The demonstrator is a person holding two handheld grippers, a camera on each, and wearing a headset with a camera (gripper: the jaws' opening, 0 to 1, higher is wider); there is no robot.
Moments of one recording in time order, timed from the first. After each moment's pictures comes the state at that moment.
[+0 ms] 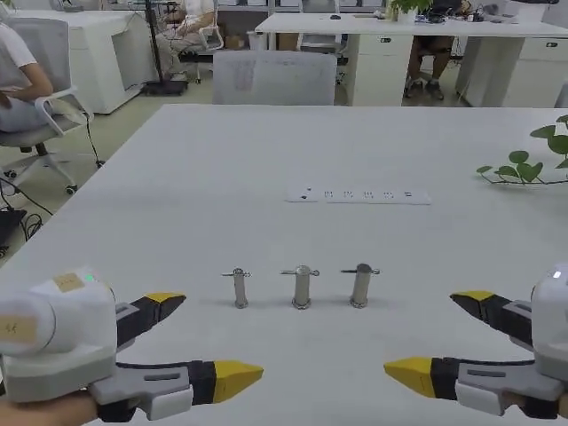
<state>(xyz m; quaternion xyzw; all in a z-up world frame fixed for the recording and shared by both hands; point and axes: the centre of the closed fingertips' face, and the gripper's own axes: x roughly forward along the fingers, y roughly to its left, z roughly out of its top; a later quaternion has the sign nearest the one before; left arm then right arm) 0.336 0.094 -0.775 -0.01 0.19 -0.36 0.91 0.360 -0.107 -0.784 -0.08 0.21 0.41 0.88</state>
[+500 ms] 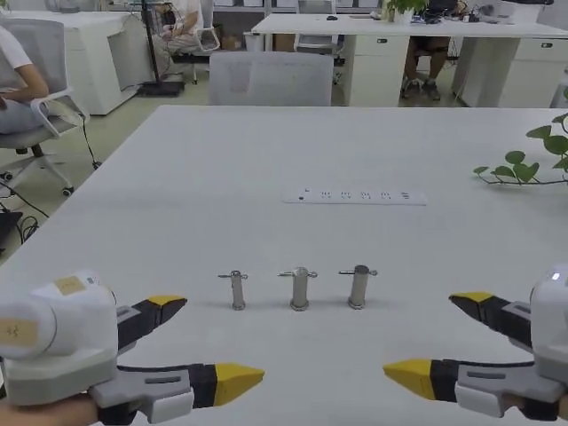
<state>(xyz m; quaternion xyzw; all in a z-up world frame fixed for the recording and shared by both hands) 0.337 0.090 -0.777 -0.01 0.19 -0.36 0.91 0.360 -0.108 -0.785 -0.08 0.21 0.41 0.88</state>
